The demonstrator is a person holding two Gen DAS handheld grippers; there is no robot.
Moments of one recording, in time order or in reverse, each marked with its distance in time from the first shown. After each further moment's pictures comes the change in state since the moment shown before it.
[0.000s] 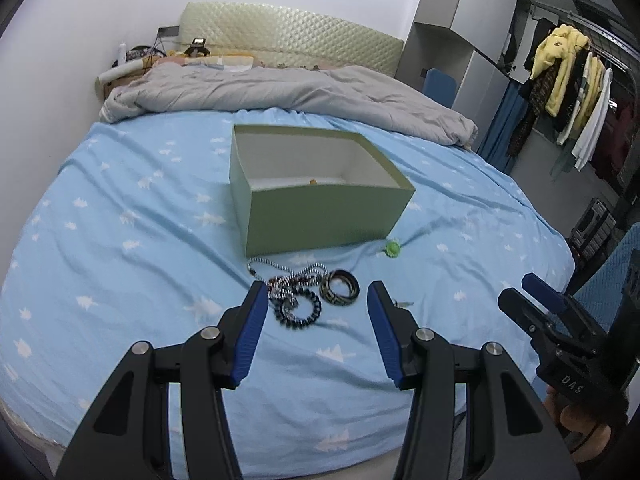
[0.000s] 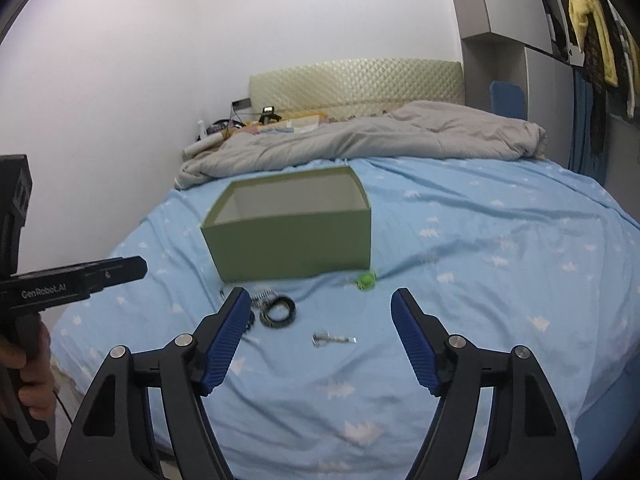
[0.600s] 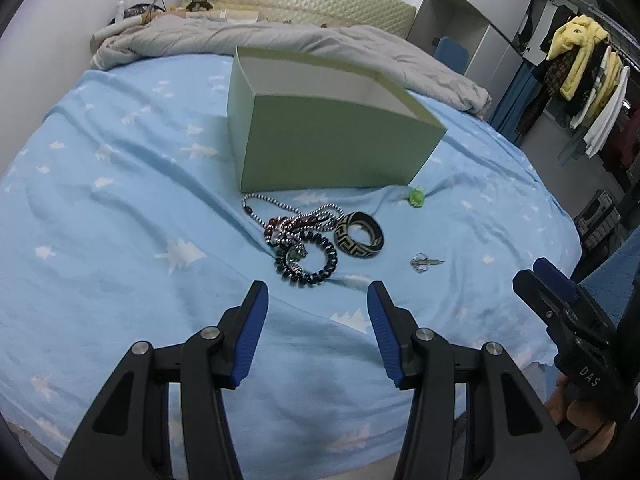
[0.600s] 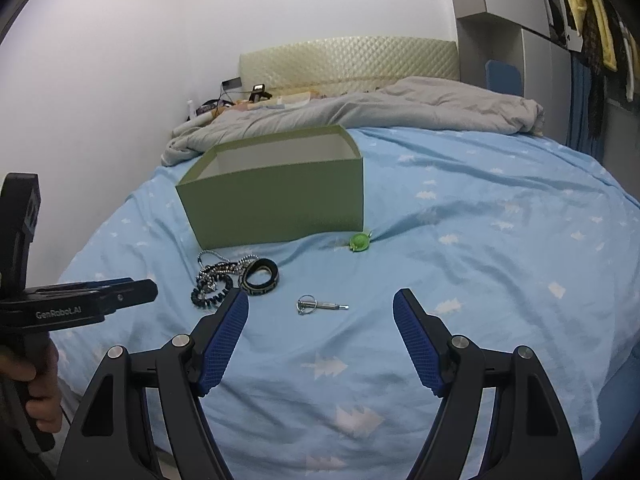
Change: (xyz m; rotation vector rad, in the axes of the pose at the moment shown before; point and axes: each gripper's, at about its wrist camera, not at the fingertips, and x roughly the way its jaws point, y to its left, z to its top) left arm 0.062 0.015 -0.035 -0.036 0.136 -0.011; right arm 0.041 -0.010 -0.031 0.011 0.080 -0.006
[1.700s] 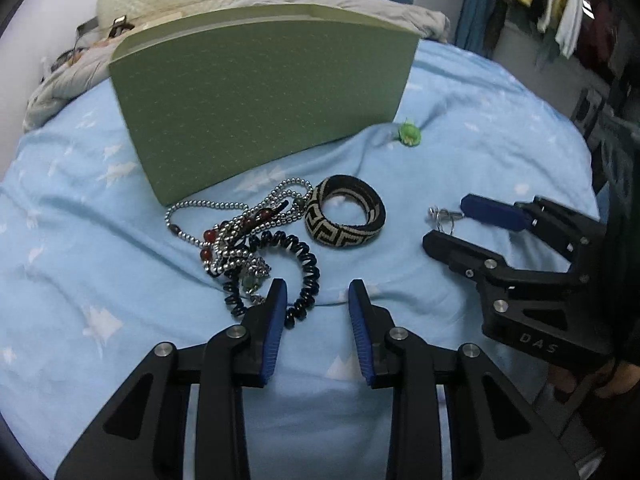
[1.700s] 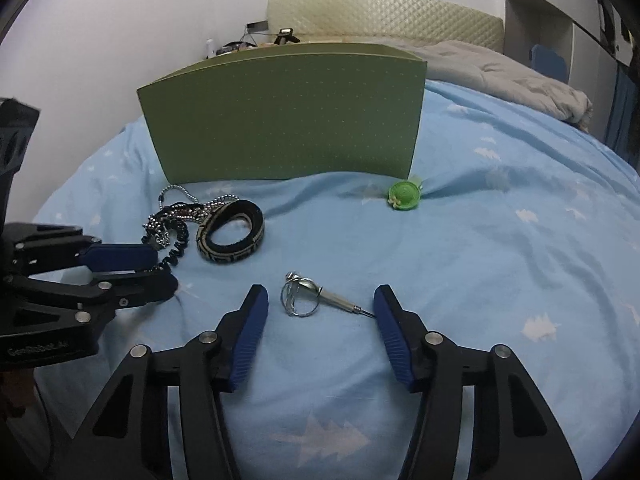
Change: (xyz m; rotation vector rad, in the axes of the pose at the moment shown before) left arm 0.078 -0.026 0.005 0.329 0.107 0.014; right arm 0.108 0.007 -0.019 -0.146 0.154 0.042
